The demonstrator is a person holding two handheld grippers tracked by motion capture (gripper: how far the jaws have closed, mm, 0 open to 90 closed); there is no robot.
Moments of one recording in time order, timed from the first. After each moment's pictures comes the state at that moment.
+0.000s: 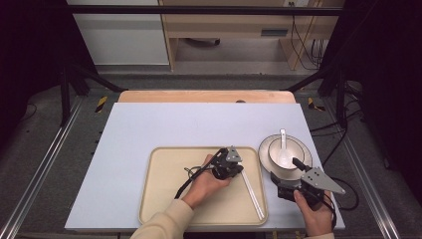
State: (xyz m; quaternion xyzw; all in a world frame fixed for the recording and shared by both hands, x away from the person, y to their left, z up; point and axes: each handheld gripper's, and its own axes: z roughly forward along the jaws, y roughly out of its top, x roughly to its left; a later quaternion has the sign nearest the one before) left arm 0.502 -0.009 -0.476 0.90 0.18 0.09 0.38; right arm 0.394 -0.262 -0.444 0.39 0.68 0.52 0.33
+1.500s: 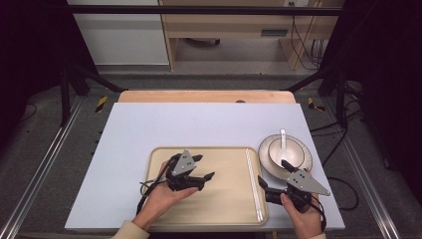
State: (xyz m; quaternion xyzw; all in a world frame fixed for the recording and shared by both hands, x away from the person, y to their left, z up) left arm 0.452 0.123 -0.440 0.82 0.22 0.19 0.49; right arm 0.389 -0.228 -0.443 0.38 0.70 0.51 0.33
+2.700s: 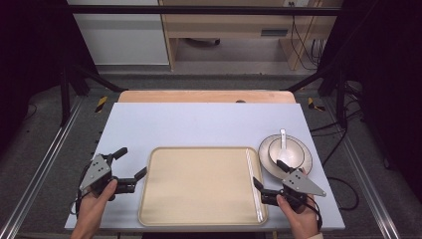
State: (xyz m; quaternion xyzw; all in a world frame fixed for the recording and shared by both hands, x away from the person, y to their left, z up) left arm 0.424 0.295 -0.432 0.71 0.29 0.29 0.58; right arm 0.390 -0.219 -0.445 0.36 0.70 0.53 0.32
